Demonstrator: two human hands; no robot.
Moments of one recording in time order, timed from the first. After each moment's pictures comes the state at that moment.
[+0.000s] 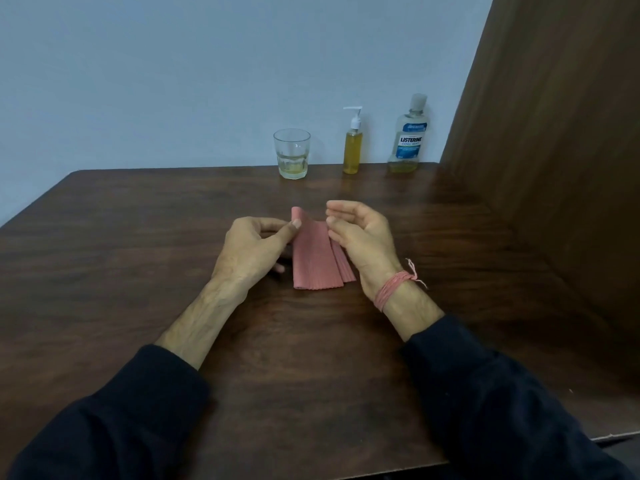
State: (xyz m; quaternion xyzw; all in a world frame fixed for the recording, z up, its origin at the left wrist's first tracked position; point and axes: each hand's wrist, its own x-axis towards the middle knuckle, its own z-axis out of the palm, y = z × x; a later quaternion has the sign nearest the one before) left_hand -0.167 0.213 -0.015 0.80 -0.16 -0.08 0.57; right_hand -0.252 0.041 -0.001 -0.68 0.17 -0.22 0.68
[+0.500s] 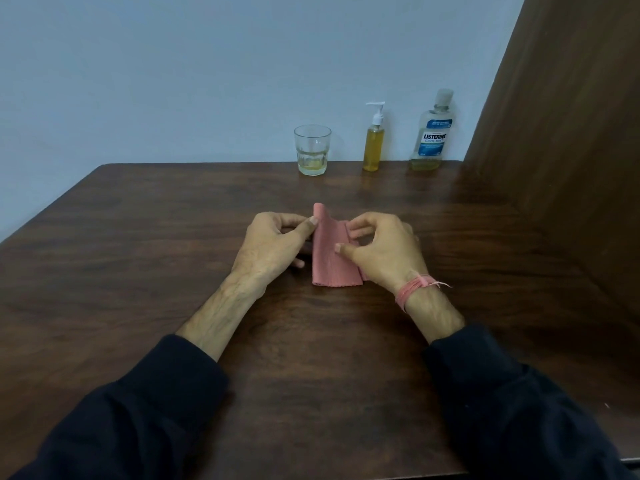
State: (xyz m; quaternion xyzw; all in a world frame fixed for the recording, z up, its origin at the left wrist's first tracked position) left_hand -0.166 0.212 -0.017 0.78 -0.17 -0.09 0.60; right_hand -0.258 0.033 -0.006 -0.88 0.20 -0.18 0.40
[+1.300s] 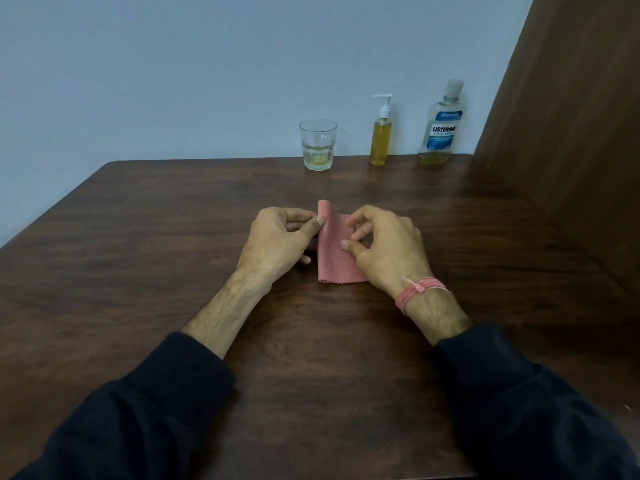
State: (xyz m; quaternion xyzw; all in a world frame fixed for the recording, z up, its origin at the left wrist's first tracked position) left_hand -0.167 0.212 -0.018 0.78 -0.17 -0.08 0.59; right_hand -0.257 0.040 -0.011 -0.92 0.17 -0.19 0.30
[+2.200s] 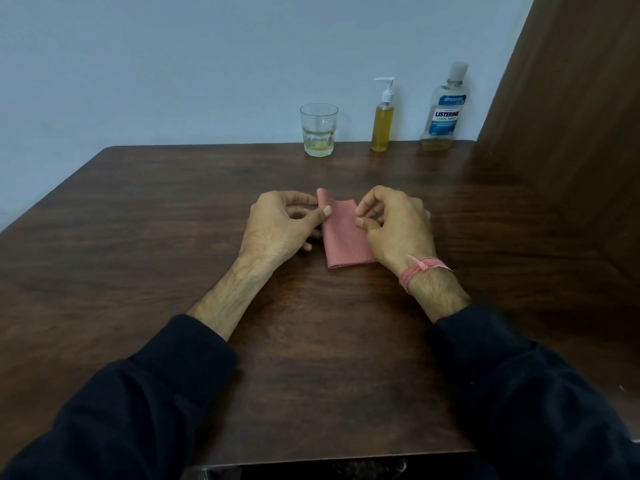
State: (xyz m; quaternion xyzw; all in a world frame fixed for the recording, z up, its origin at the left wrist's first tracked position) left_hand -0.176 0.209 -0.011 0.82 -0.16 -0.04 0.55; right_hand -0.249 0.030 -0.020 -0.90 0.20 -0.25 0.30
